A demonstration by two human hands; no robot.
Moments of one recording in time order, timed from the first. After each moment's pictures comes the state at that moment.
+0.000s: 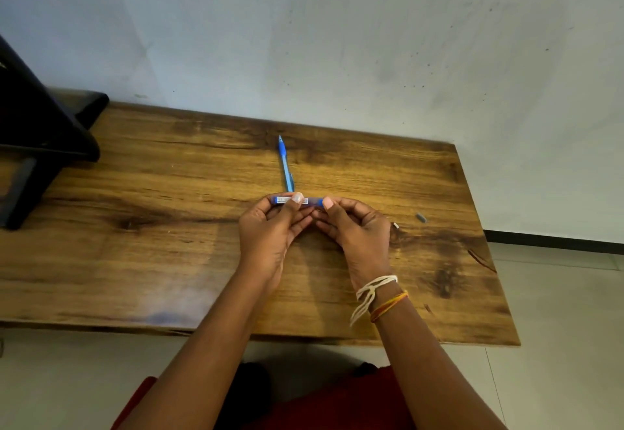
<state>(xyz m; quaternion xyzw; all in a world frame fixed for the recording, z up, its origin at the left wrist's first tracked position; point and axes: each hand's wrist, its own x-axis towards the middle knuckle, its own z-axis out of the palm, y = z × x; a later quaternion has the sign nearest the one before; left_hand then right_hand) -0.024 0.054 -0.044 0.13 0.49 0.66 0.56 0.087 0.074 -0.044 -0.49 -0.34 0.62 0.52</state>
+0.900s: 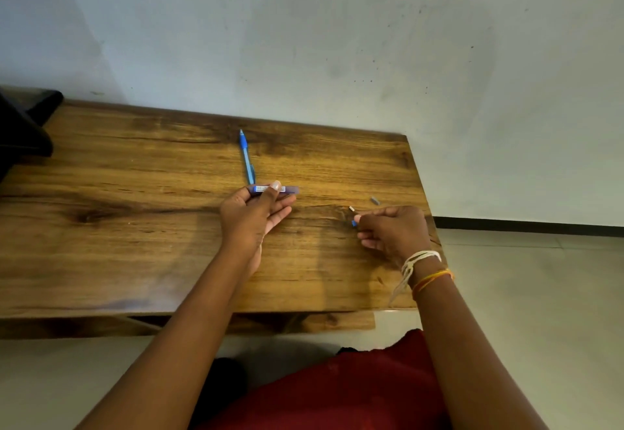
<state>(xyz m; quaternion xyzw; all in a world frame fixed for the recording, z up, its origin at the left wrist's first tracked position) 0.000 0.054 -0.037 0.17 0.51 0.61 0.58 0.197 0.078 -0.018 -0.72 -0.36 0.50 0.32</state>
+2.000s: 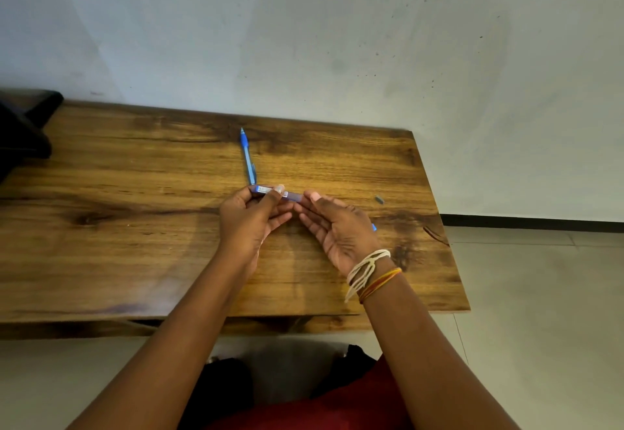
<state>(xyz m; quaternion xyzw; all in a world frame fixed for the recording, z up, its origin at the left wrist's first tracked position) 0.001 0.054 -0.044 0.20 0.52 0.61 0.56 0.131 0.070 -0.028 -0.46 -0.17 0.74 0.46</state>
